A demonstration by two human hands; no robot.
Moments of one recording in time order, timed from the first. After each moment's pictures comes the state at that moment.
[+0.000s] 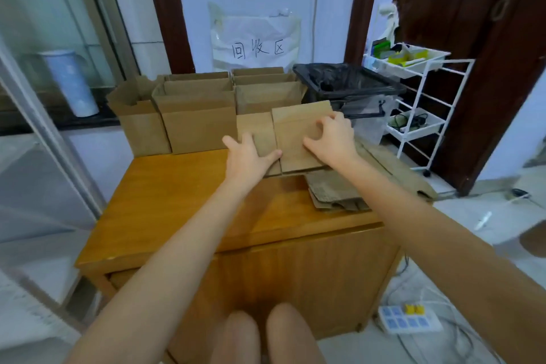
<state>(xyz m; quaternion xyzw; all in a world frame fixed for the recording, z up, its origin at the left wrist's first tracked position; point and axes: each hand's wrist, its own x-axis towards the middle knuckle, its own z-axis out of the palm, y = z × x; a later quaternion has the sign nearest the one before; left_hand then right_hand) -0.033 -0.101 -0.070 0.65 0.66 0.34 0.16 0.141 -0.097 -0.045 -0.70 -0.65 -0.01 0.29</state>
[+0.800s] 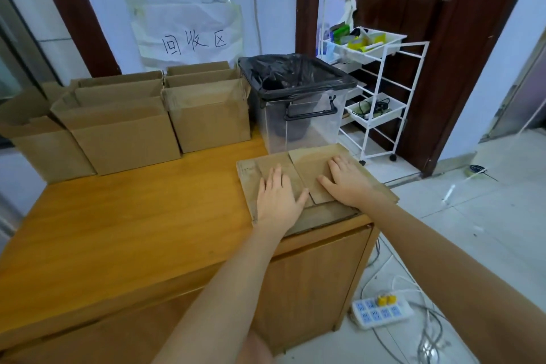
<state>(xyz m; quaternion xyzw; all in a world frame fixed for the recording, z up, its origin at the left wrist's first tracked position) 0.130 -0.072 -0.165 0.81 0.56 0.16 0.04 0.310 -0.066 -0.154 -0.72 -0.68 0.06 0.07</state>
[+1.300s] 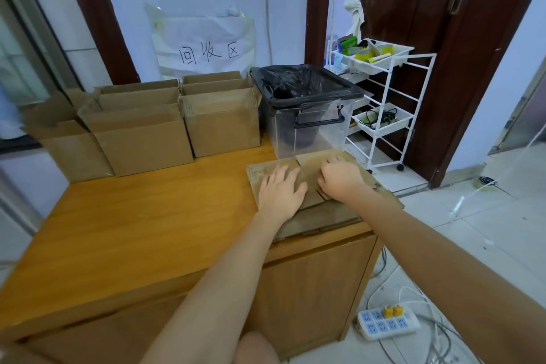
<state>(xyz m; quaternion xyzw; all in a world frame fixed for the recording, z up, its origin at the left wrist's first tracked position) 0.115 -0.065 -0.137 0.81 0.55 0.16 0.11 0.268 -0.065 -0.112 -0.71 -0.70 -0.09 0.01</state>
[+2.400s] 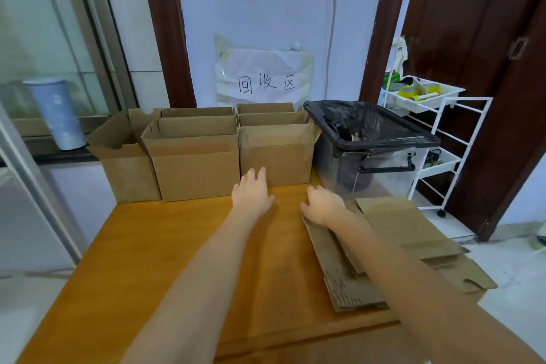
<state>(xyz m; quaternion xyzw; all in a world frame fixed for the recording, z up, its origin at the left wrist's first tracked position) -0.029 0.044 -0.093 0.73 0.67 0.11 0.04 0.130 0.026 -0.102 -0.69 -0.72 0.03 0.06</state>
